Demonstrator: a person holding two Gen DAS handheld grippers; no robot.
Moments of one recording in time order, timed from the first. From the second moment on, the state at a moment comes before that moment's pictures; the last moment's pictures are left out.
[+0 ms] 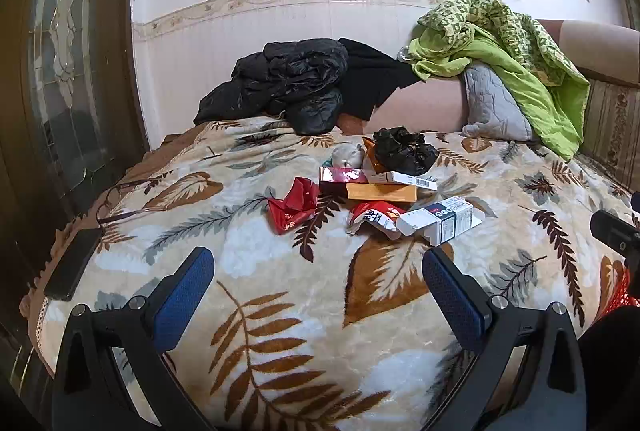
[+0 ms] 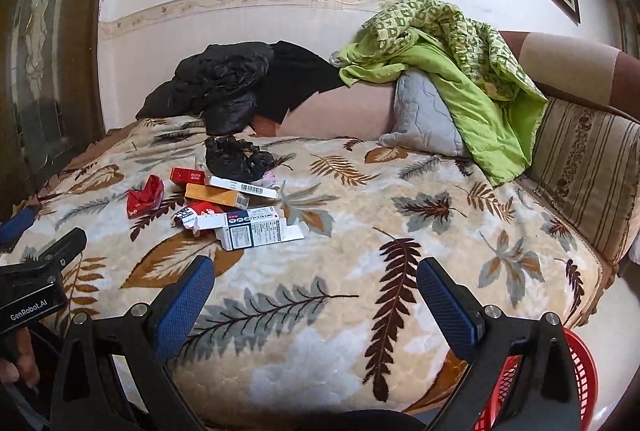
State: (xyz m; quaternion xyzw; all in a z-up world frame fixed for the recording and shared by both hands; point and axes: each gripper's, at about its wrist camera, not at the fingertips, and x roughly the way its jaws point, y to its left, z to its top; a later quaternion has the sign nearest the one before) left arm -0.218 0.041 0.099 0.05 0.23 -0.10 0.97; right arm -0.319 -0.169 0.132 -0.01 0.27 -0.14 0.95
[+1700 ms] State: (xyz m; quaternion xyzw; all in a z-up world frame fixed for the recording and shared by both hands) left arm -0.216 0.044 0.098 0.04 0.23 -0.10 0.97; right arm -0.321 -0.176 0.127 -0.01 0.28 -0.14 0.95
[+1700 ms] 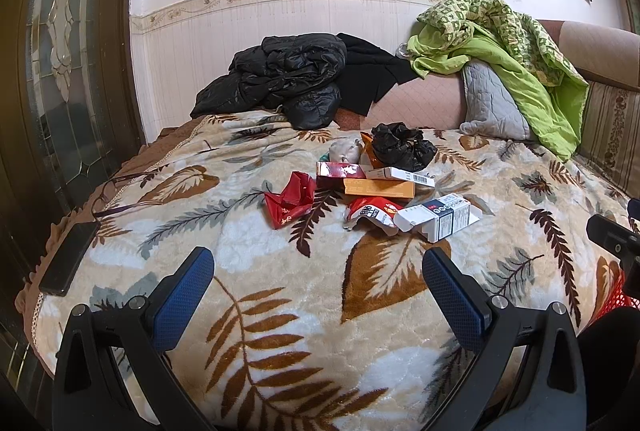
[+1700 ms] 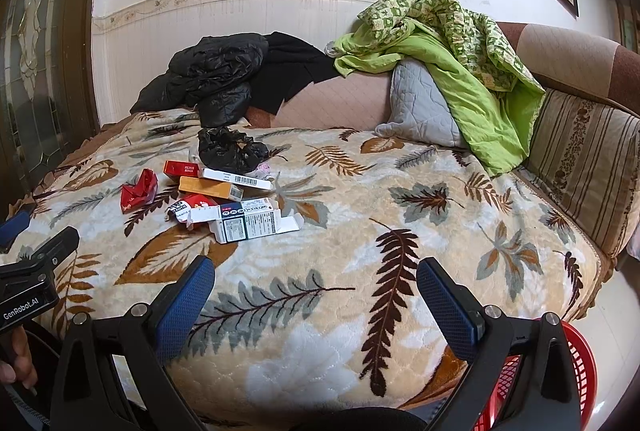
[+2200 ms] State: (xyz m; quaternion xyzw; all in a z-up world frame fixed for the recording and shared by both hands) left arm -0.135 0.027 0.086 -0.02 0.36 -0.17 0.92; right arm -0.313 -0.206 0.115 0.09 0.32 -0.11 0.94
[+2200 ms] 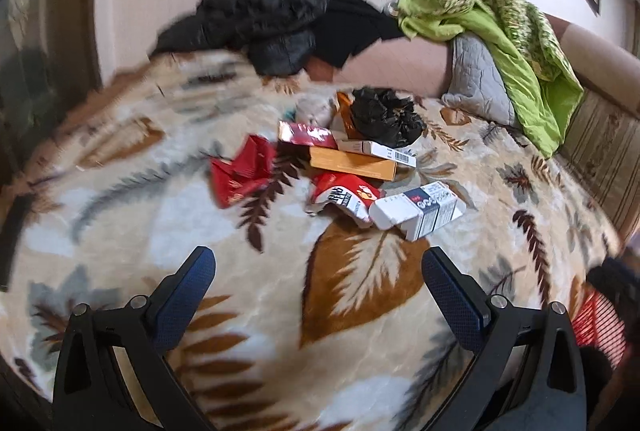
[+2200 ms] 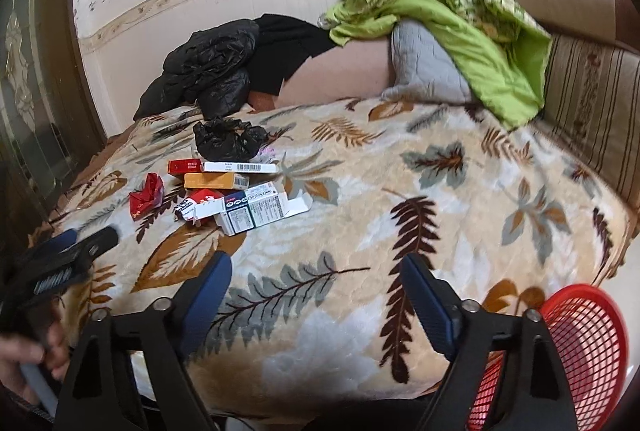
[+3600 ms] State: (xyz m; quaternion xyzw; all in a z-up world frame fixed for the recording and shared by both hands) left arm -0.058 0.035 0.087 -0.09 0.34 -0.22 0.91; right arm -0.101 -0.274 0.027 0.31 0.46 0.00 0.83
